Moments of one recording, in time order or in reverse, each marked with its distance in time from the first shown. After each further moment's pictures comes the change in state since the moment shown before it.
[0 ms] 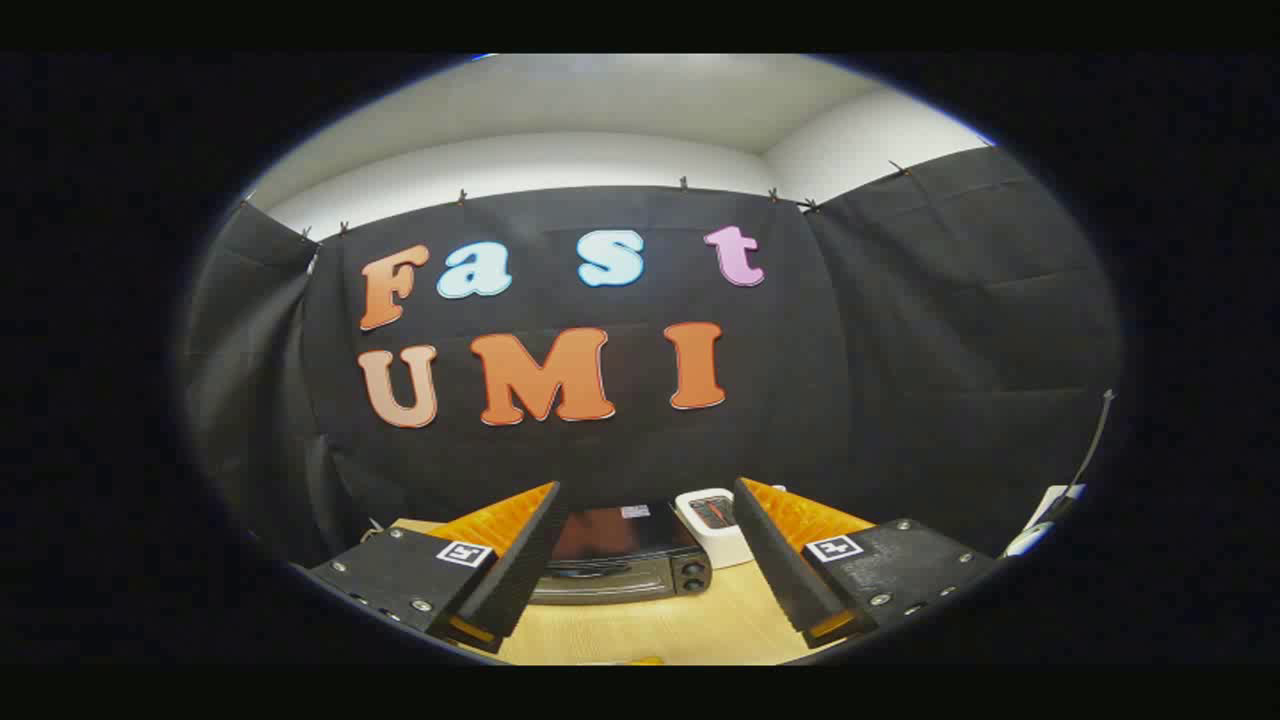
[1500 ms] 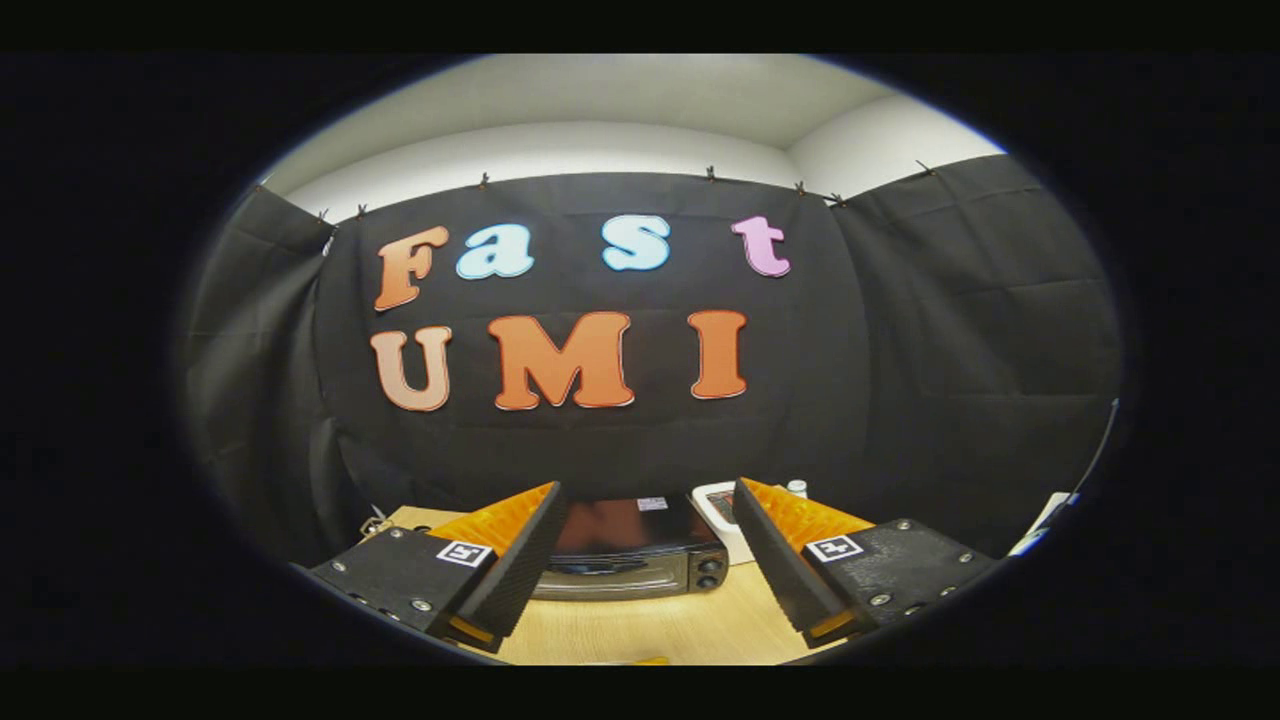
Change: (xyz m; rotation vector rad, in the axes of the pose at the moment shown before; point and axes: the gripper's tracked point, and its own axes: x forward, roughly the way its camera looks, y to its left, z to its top) arm 0.020 0.033 -0.005 -0.023 0.043 0.030
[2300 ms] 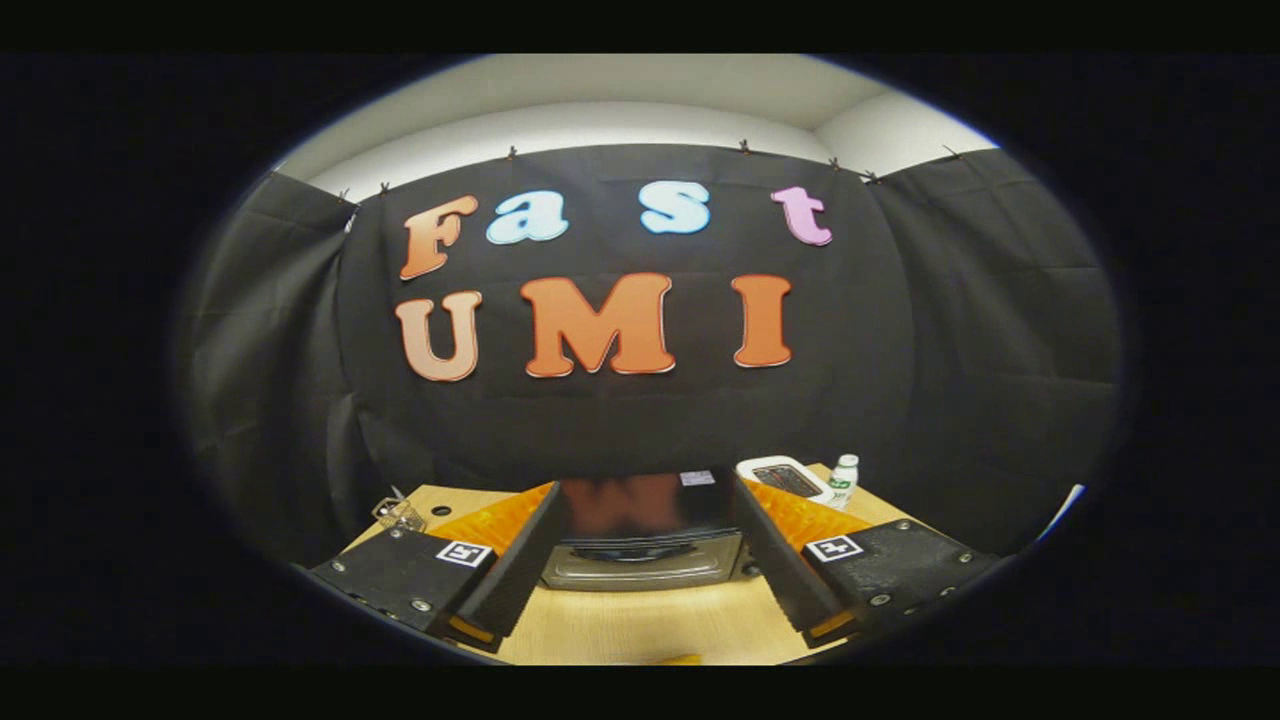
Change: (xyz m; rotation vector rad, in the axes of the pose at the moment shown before) arm 0.044 0.055 -0.075 -0.018 0.110 0.097
